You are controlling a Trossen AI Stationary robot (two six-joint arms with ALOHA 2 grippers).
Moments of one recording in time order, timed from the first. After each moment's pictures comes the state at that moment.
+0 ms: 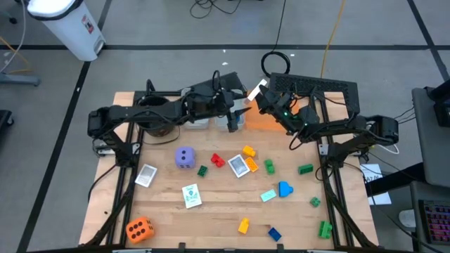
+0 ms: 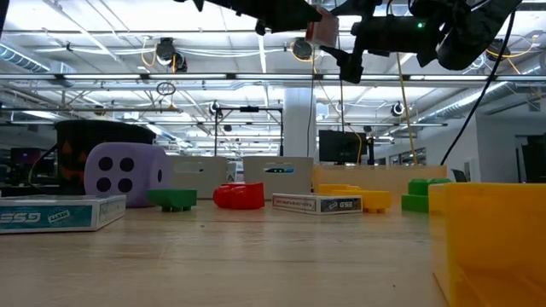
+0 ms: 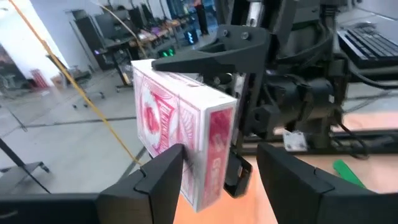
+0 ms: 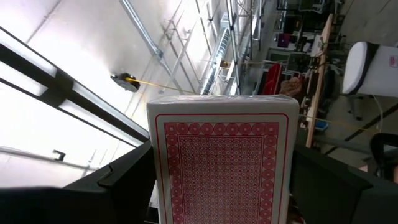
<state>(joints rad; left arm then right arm) 0.20 1.65 1.38 0.18 -0.08 0.25 -0.27 1.36 0.58 1.27 0.37 1.30</state>
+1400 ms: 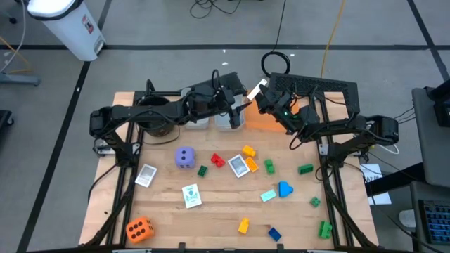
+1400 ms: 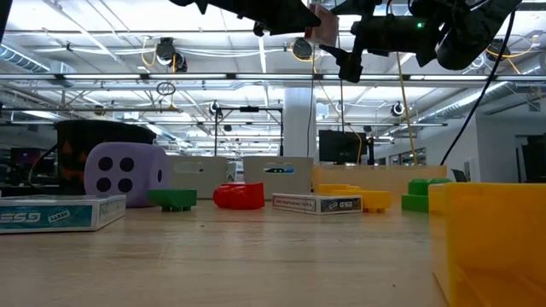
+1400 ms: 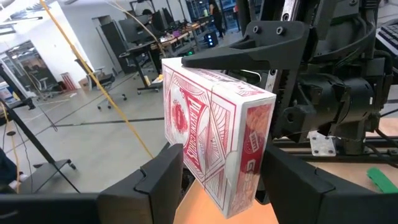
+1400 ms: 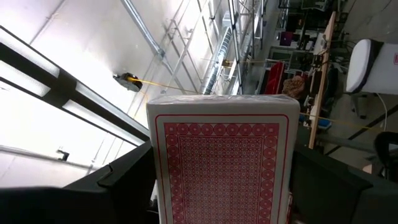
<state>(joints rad) 0.22 1.66 1.37 0.24 -0.16 0.28 -0.27 1.36 0.59 1.27 0.36 1.31</state>
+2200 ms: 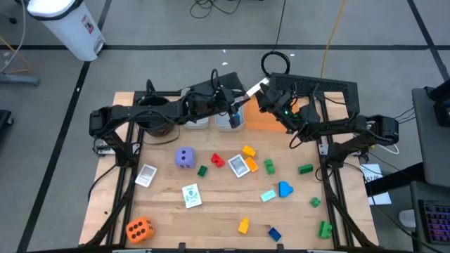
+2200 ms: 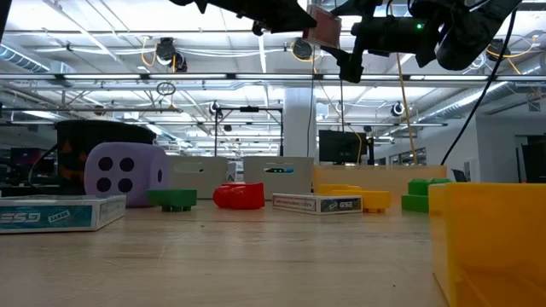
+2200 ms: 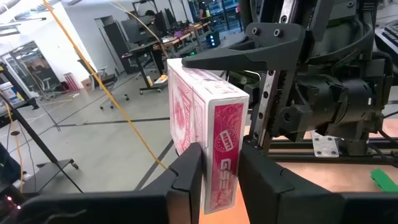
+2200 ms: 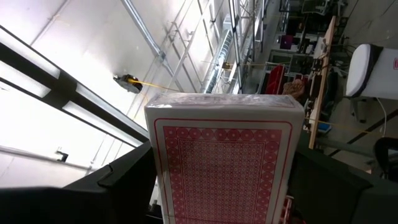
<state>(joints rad) 0.22 1.66 1.37 0.24 -0.17 0.28 -0.27 1.36 0.59 1.27 0.34 1.30</state>
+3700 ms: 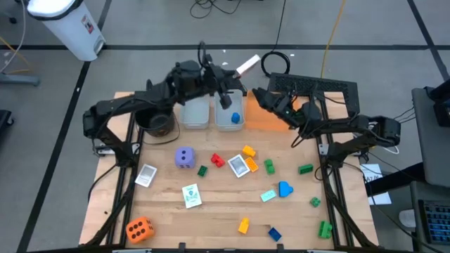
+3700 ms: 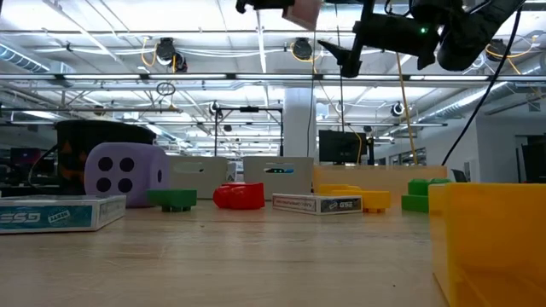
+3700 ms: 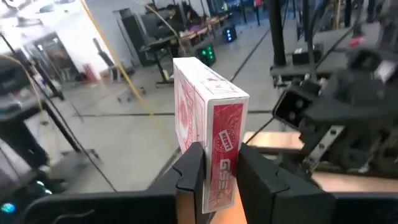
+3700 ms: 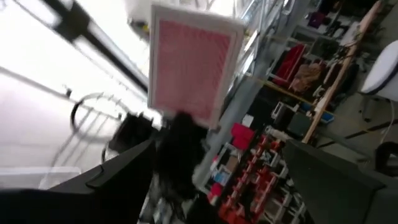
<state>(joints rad) 0.33 1.58 1.61 -0.08 -0.12 0.25 -0.36 1.33 0.58 1.26 0.07 1.11</state>
